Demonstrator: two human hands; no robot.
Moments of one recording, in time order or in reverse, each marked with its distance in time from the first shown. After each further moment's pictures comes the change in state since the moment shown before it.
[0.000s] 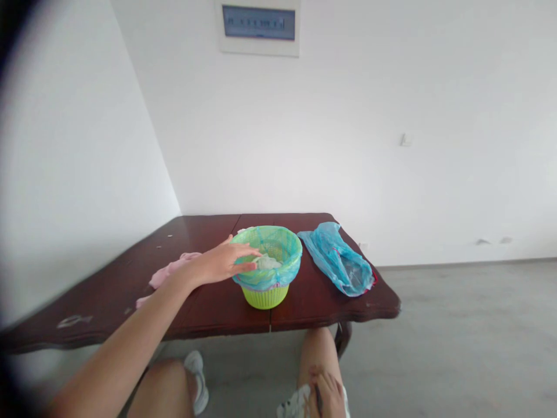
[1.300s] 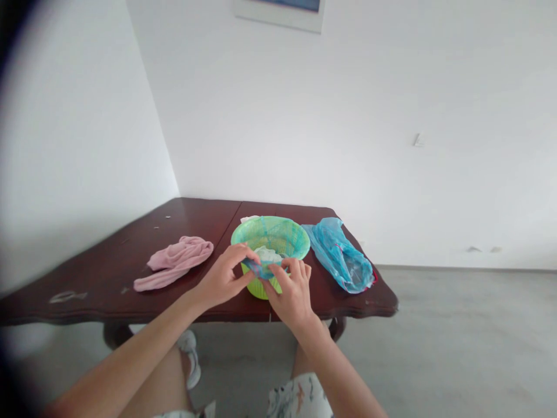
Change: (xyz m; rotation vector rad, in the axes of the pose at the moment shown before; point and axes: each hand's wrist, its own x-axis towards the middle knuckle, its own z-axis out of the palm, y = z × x) left_hand -0.042 0.036 0.061 -0.320 0.637 0.149; right_hand 0.283 -0.194 -0.040 0.028 0.167 -0.485
